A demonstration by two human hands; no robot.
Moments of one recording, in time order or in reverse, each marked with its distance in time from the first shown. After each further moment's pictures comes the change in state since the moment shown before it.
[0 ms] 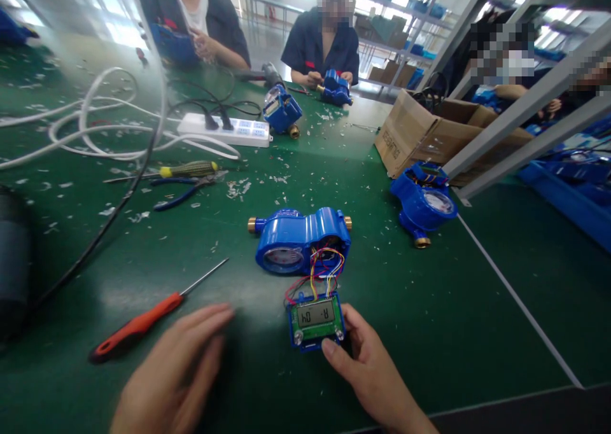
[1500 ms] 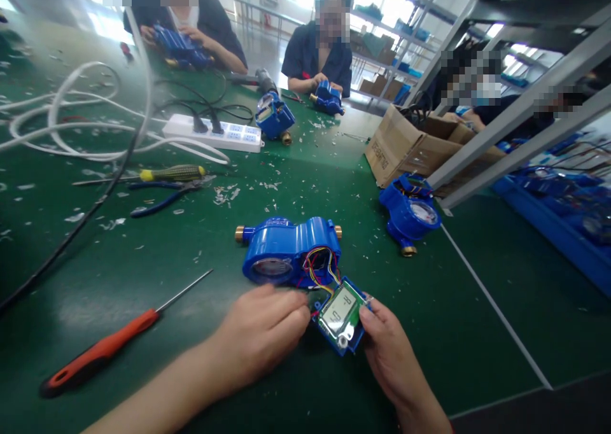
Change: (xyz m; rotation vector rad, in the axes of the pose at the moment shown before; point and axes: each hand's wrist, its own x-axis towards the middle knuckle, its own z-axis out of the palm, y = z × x) left_hand 0.098 0.057 0.038 0.079 -0.106 0.791; right_hand 0.012 -0.014 -0.035 0.243 0.161 -0.027
